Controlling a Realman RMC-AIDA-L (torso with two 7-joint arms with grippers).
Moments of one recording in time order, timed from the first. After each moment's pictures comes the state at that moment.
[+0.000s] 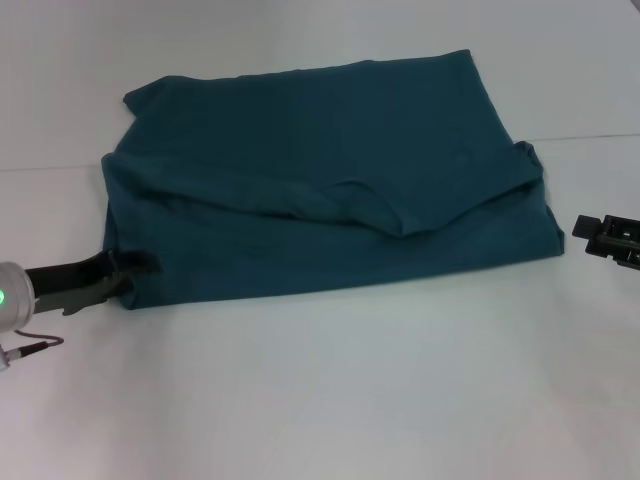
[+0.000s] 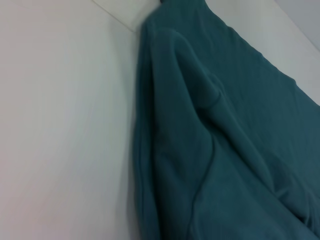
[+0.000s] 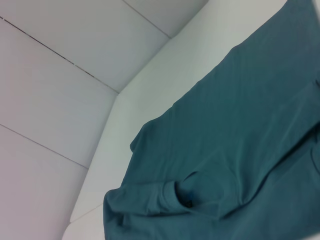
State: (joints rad) left arm -0.66 -2.07 0.64 0.55 2.25 0.94 -2.46; right arm 0.42 1.89 -0.54 -0.56 -1.90 -1.43 2.15
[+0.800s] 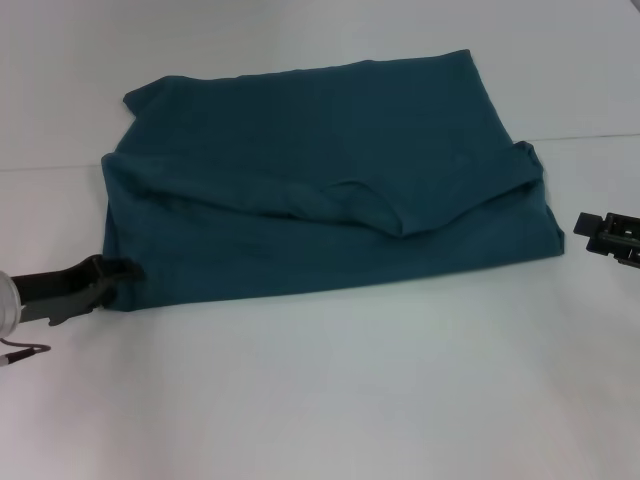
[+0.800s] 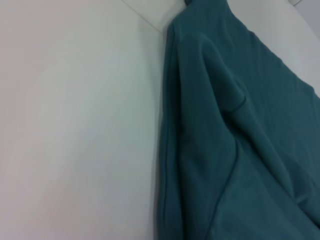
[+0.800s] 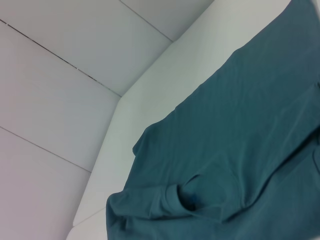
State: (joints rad) left arm -0.65 -2.06 0.63 0.55 2.27 0.94 -2.51; right arm 0.42 1.89 -0.53 -0.56 -1.90 -1.44 2.15
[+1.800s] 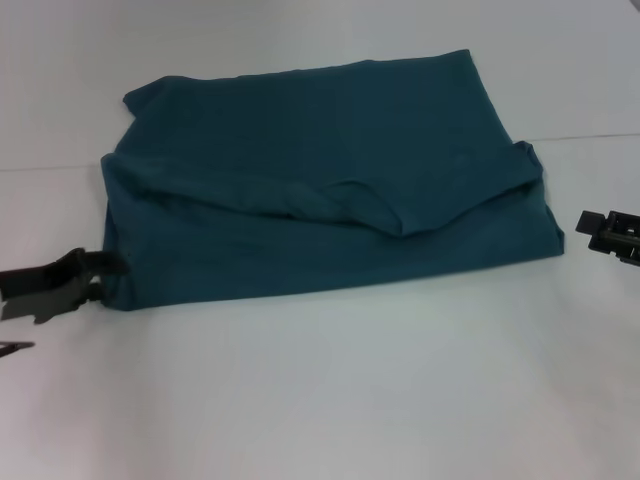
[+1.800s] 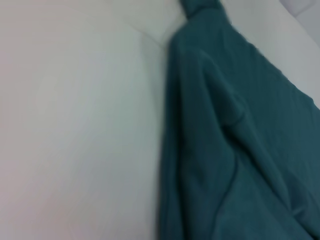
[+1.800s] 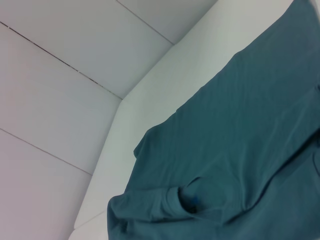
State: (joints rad) left arm -0.62 -2.06 0.64 0.62 2.28 0.98 -2.59; right arm 0.42 1.90 -0.52 -0.56 -1.90 -1.44 2.15
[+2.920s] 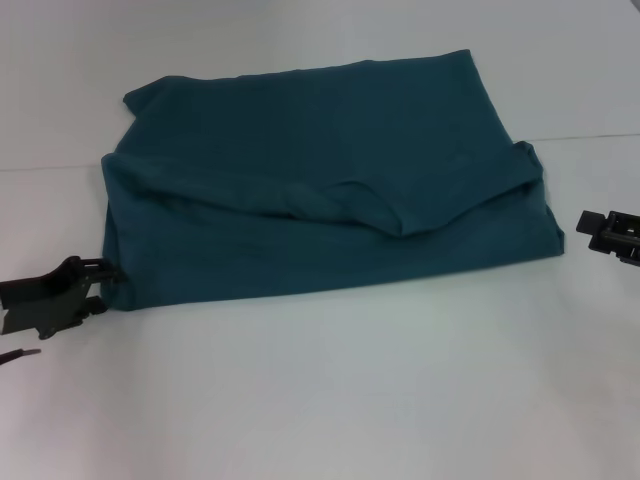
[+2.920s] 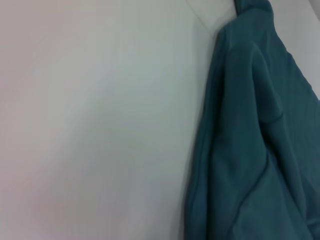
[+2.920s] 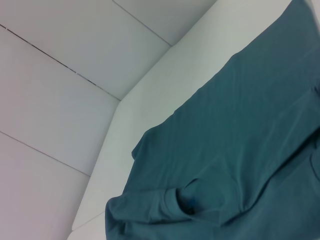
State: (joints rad) left arm -0.62 -2.06 0.62 0.58 2.28 0.96 -2.71; right arm 0.42 1.90 -0.52 -0.56 -1.90 -1.43 2.15
